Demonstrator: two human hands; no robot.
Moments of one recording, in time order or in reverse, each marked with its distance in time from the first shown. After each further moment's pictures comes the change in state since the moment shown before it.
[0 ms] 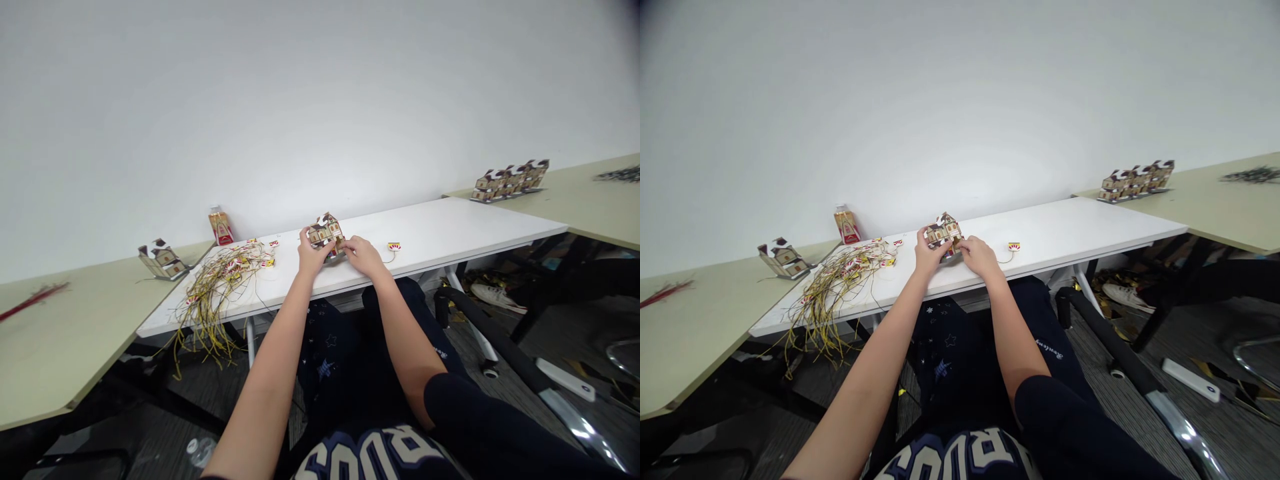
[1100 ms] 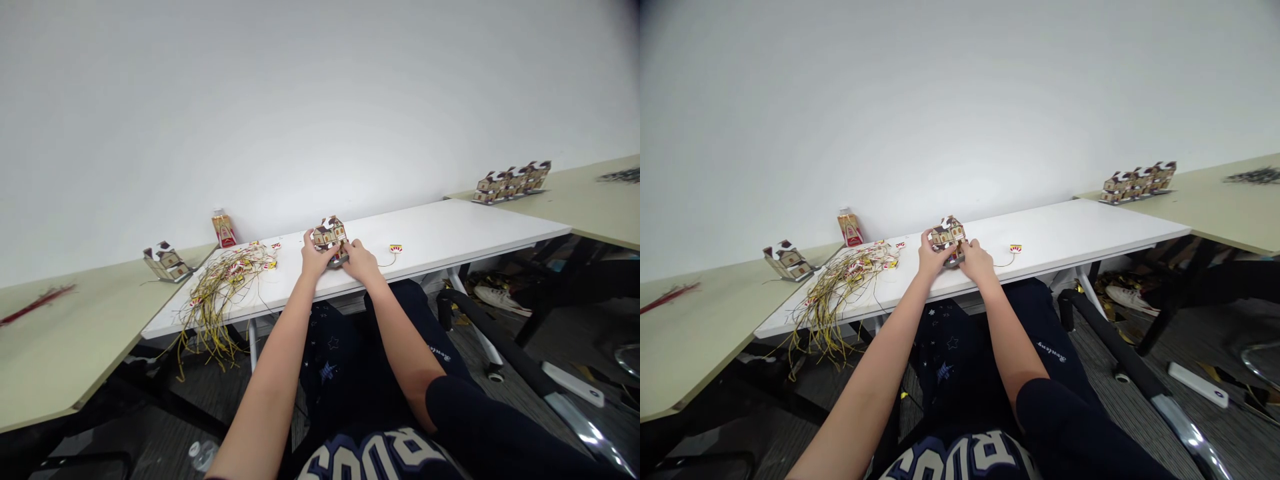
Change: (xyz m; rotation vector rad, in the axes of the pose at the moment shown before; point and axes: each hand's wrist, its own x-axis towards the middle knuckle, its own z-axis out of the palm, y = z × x) left_hand -0.002 0.001 0.001 0.026 -0.035 0.031; right_hand -0.008 -0.026 0.005 -0.336 -0.143 0.192
